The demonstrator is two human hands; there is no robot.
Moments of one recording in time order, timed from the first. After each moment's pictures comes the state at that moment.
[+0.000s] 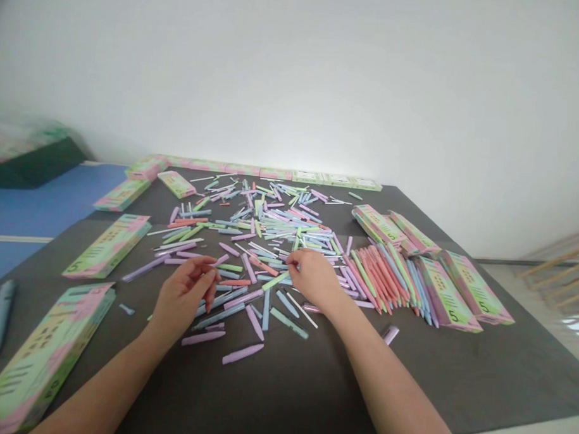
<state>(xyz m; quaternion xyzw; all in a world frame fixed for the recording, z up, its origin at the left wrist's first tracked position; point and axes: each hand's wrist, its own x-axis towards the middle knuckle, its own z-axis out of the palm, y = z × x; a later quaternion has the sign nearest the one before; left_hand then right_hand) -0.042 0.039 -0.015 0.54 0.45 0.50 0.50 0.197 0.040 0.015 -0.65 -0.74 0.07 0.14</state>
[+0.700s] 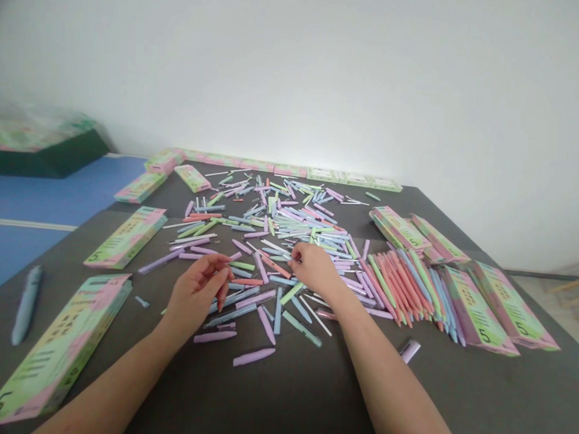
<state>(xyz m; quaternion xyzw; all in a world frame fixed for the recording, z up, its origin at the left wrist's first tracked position) -0.042 0.038 -0.016 0.53 0.44 0.50 0.52 0.188 0.075 -0.006 -0.65 -0.75 0.10 0.12</state>
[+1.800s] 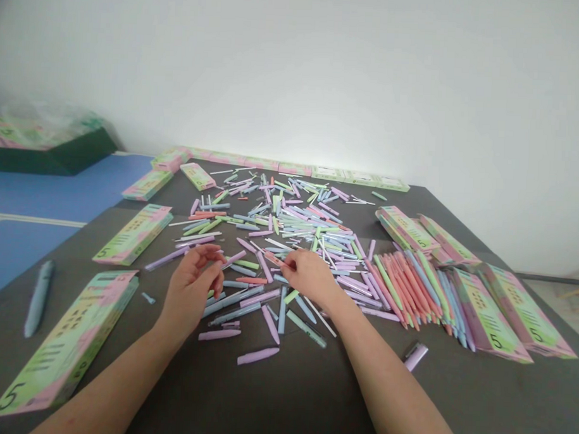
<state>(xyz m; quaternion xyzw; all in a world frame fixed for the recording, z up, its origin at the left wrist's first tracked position) -0.046 0.043 -0.013 0.48 0.47 0.56 0.48 0.171 0.065 -0.010 -0.61 -0.76 0.15 0.14</state>
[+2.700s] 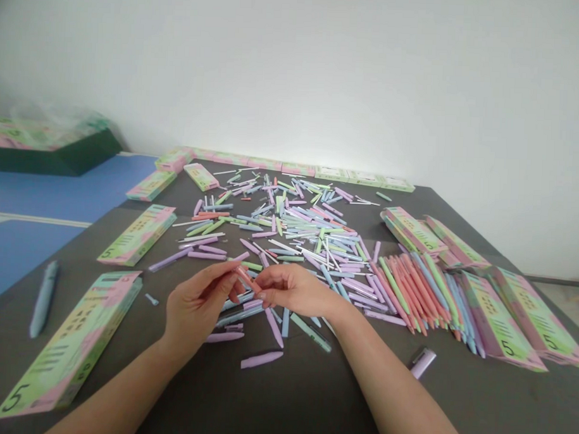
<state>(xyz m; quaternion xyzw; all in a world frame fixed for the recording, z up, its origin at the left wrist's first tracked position) -0.042 0.020 -0.010 0.66 0.41 0.55 0.30 0.151 0.047 -0.003 -0.31 -0.63 0.66 0.27</state>
